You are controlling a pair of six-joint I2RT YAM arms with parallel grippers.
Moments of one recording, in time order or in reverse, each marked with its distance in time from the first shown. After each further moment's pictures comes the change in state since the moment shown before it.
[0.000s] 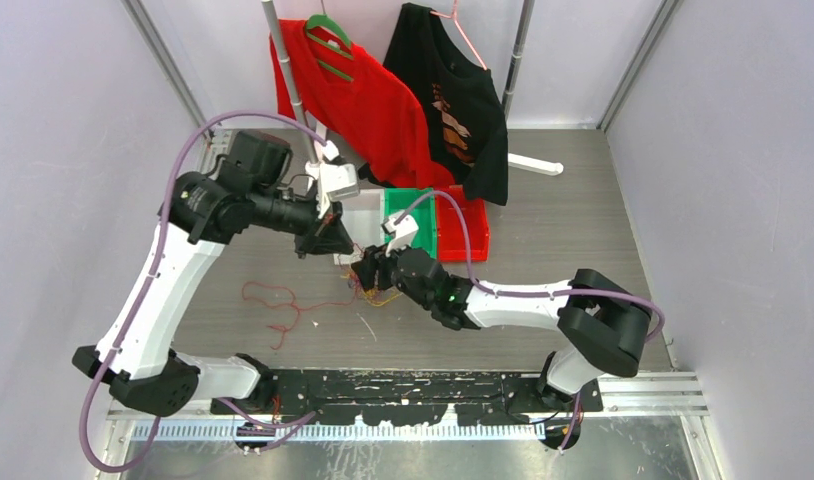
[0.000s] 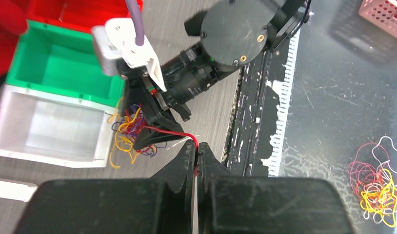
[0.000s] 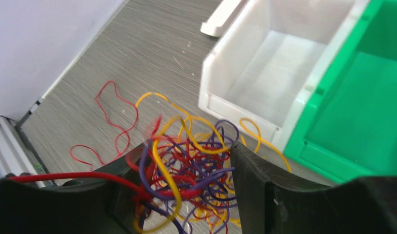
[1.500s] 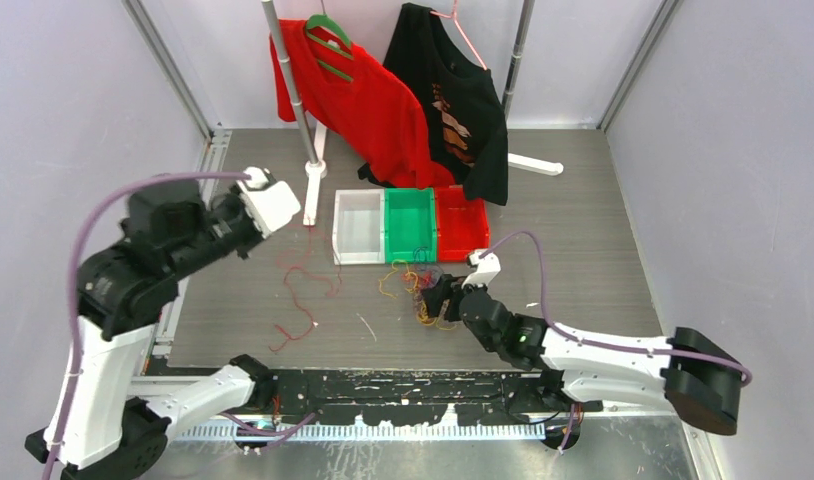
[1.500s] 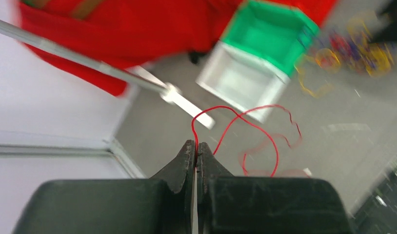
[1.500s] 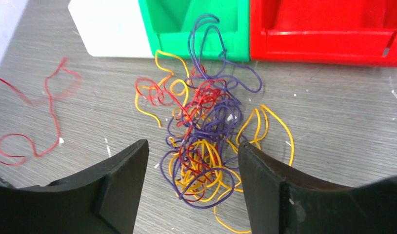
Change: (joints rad) left arm -0.002 -0.288 0.036 0.197 -0.648 0.196; right arm 0.032 -0.518 -0.490 -0.244 0.293 0.286
